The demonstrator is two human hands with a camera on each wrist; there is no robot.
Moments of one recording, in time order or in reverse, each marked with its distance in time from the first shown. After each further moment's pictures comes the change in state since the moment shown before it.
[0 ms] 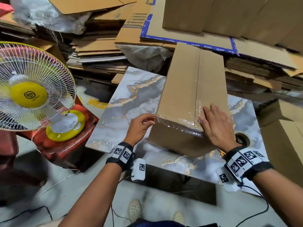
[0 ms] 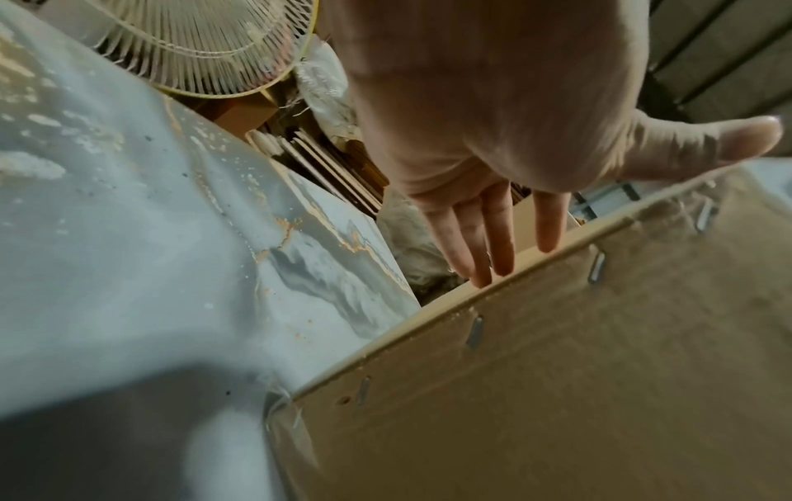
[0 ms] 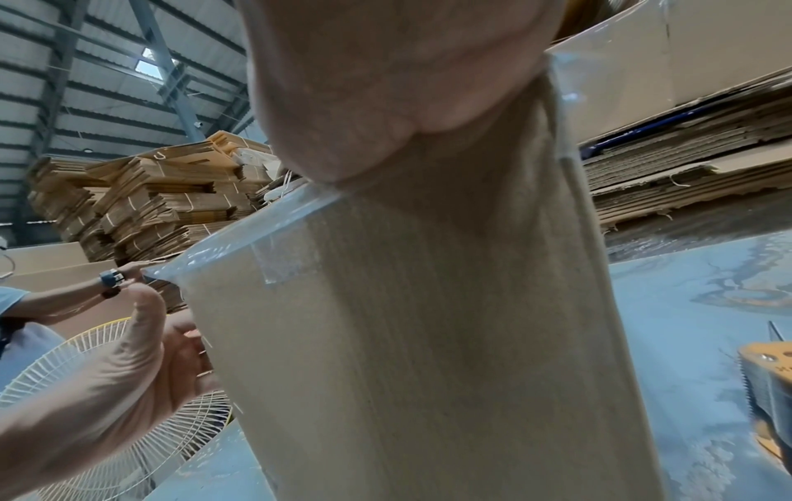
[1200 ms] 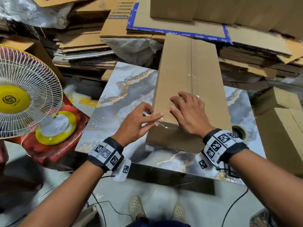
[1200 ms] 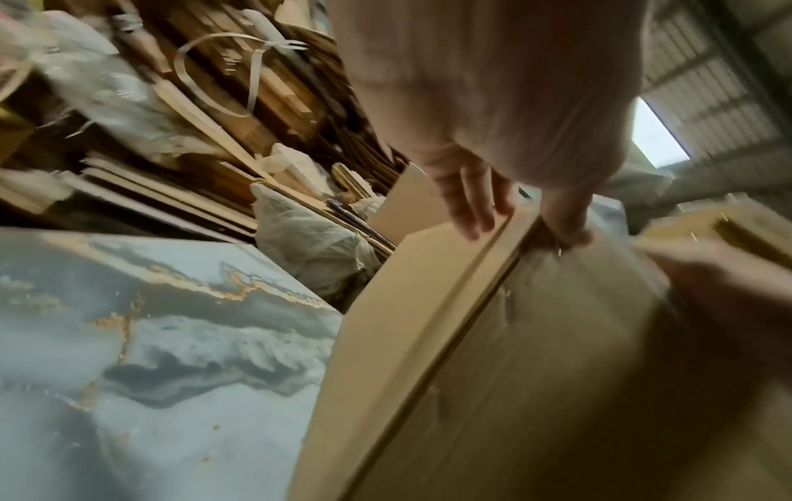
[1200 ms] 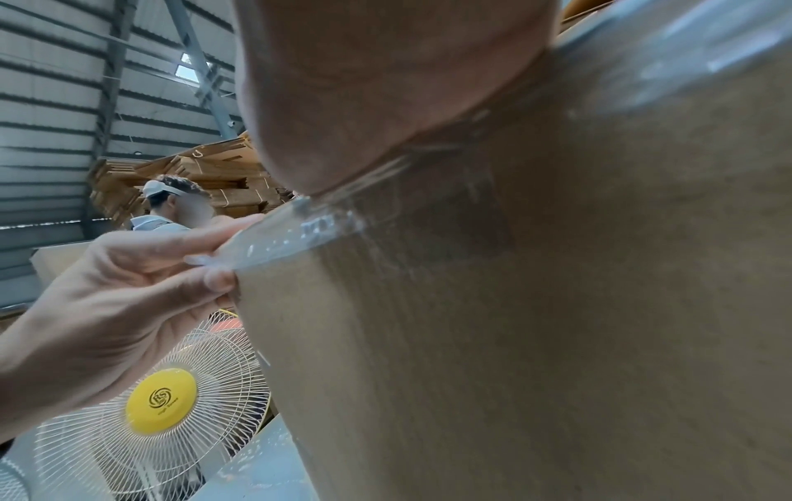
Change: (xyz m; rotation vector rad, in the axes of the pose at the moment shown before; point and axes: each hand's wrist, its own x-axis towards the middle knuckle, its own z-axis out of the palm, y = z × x) left_hand 0.014 0.033 -0.002 0.529 -0.206 0.647; right_hand 0.038 -0.049 0.003 0.077 -0.008 -0.160
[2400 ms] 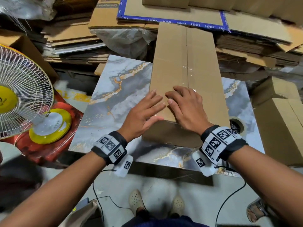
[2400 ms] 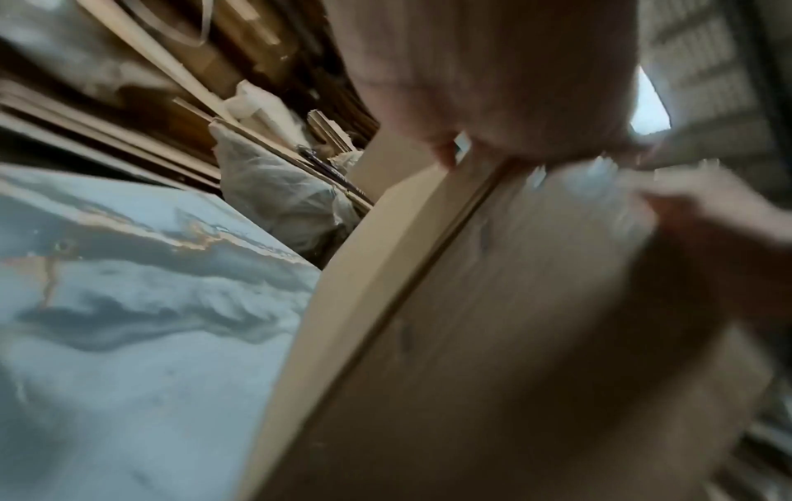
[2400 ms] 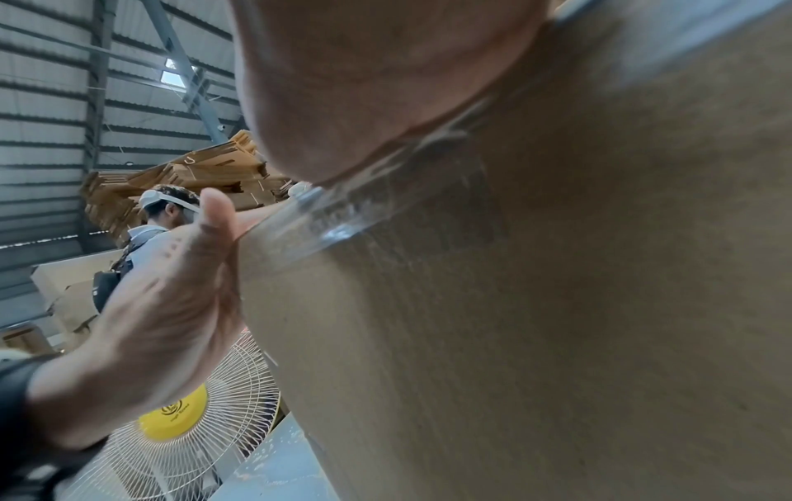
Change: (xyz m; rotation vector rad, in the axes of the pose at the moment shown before) left_hand 0.024 0.014 0.023 -0.089 -0.027 -0.017; right_hand -0.002 0.001 -0.001 0.085 0.046 0.021
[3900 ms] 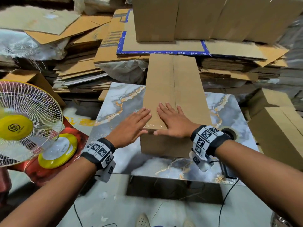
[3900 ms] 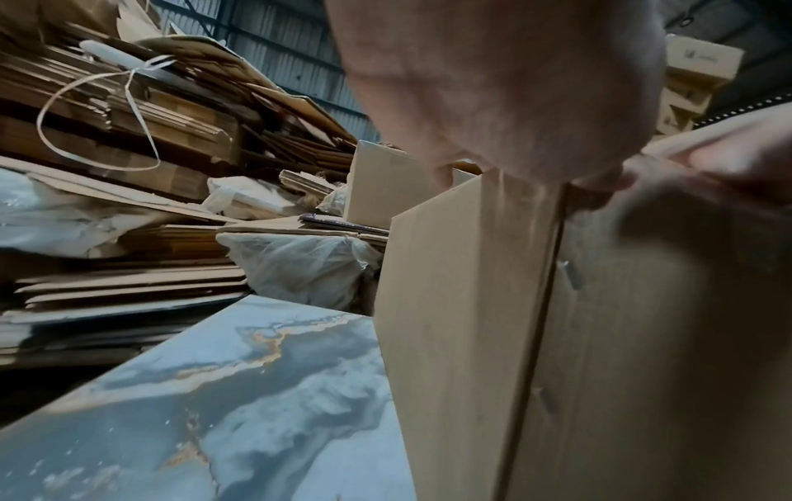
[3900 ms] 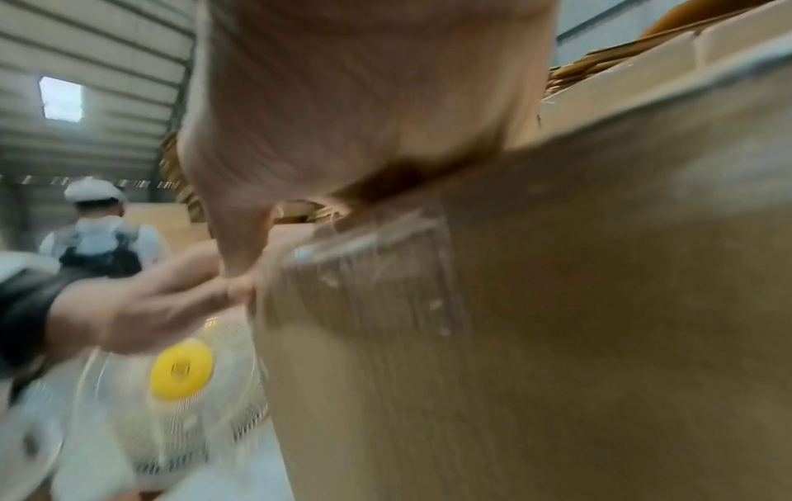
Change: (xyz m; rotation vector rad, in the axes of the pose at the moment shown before) left_hand 0.000 -0.024 -0.045 0.452 -0.406 0.080; right_hand 0.014 -0.008 -0.018 -0.161 -0.510 -0.127
